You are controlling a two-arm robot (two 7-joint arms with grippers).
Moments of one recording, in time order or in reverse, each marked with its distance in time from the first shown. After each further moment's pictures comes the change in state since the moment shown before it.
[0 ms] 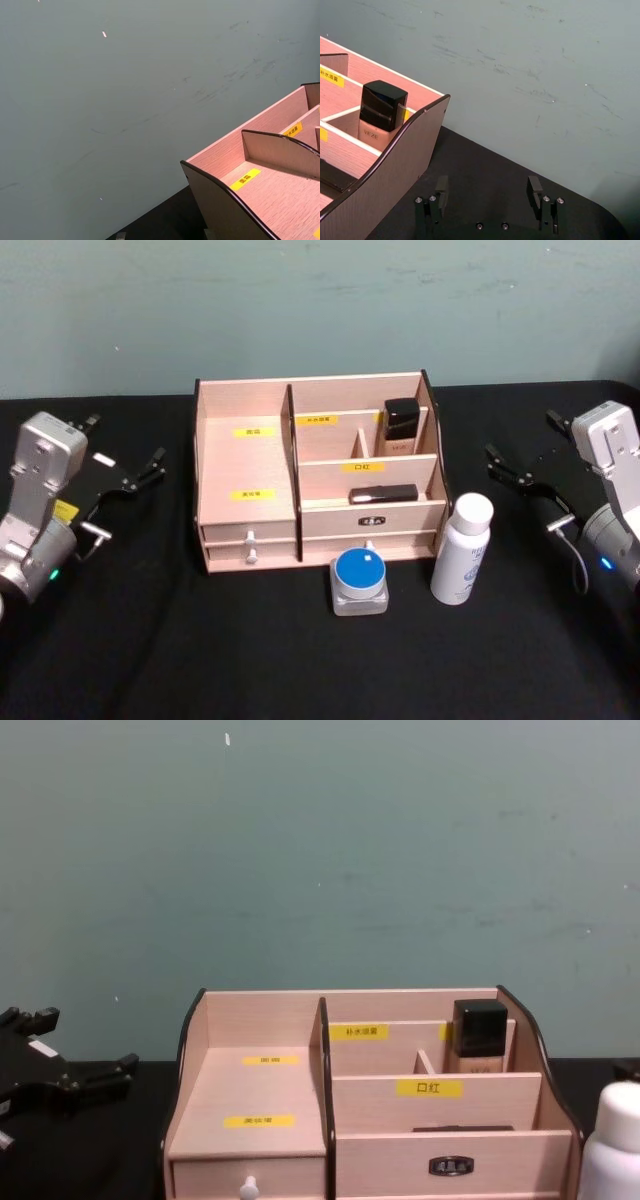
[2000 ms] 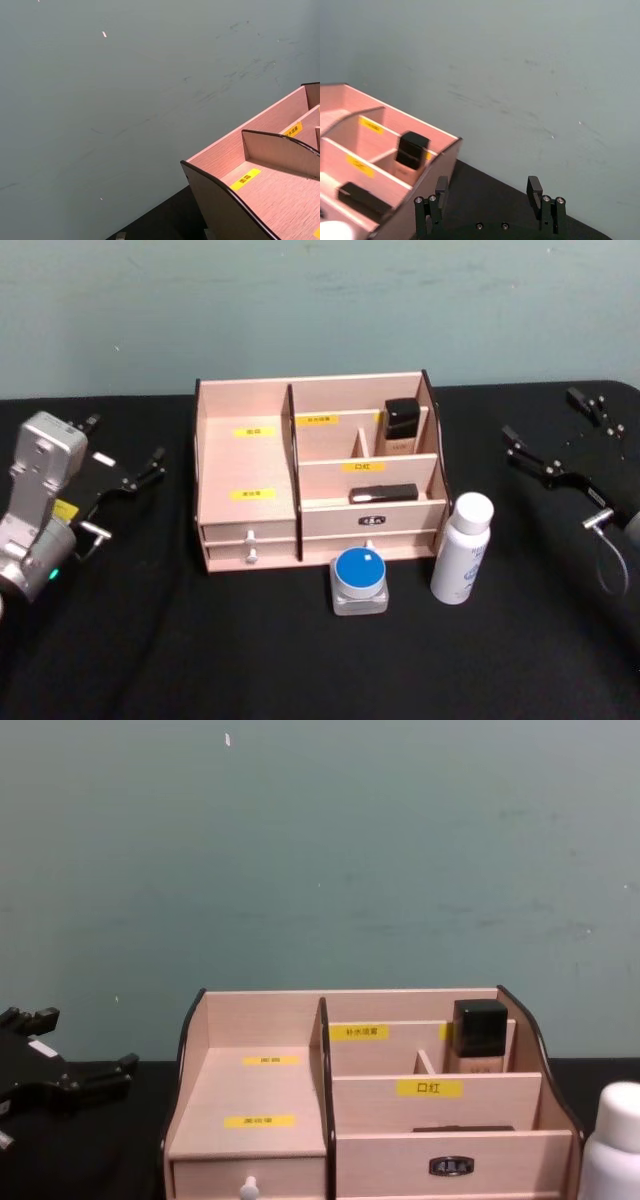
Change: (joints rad) left arm 0.000 0.000 0.000 0.000 0.000 0.000 0.000; right arm -0.149 0.089 0.125 -0.215 0.093 -0.049 0.091
